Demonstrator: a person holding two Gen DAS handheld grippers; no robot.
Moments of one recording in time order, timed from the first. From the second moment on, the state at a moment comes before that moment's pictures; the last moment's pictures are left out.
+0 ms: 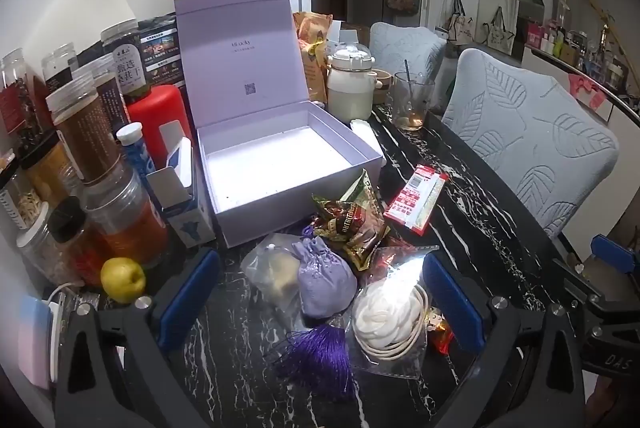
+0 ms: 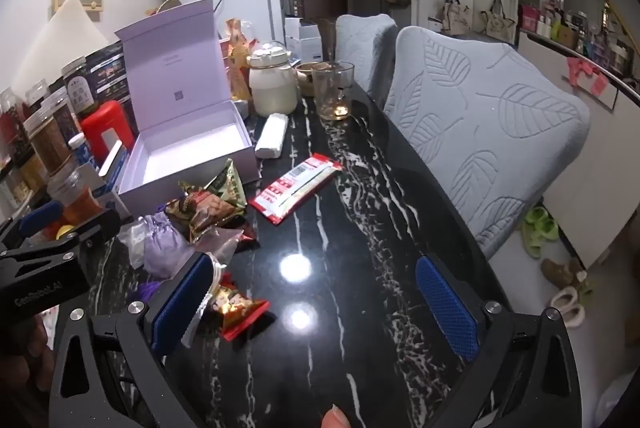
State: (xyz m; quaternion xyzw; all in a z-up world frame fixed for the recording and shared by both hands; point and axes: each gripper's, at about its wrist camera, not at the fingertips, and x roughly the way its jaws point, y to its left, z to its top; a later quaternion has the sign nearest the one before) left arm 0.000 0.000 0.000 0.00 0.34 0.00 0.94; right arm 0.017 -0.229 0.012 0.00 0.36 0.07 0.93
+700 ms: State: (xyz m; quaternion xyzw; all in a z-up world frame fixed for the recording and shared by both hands) left arm 0.006 -0.006 -0.015 -0.02 0.36 -0.01 0.93; right arm 0.028 -0.228 0.007 0.00 0.37 0.07 0.93
